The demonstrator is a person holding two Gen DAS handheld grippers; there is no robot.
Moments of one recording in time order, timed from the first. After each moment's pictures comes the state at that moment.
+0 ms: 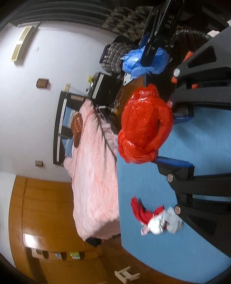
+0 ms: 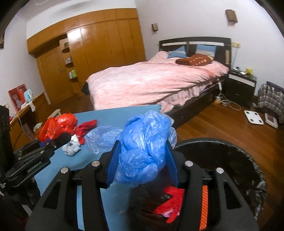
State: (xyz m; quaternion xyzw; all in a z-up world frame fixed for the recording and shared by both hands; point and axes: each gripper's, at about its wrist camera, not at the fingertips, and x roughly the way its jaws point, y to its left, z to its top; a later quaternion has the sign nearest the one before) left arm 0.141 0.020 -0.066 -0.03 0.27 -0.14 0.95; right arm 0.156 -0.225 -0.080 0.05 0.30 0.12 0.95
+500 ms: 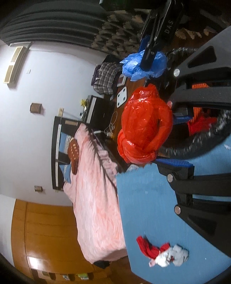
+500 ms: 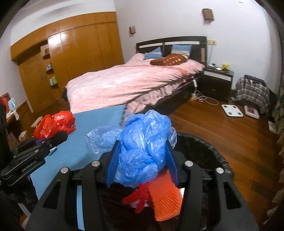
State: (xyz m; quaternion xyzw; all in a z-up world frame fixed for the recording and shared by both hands) left arm 0.139 -0.070 -0.069 -0.01 0.27 -0.23 0.94; right arm 0.130 -0.313 -0.090 0.06 0.30 0.03 0.95
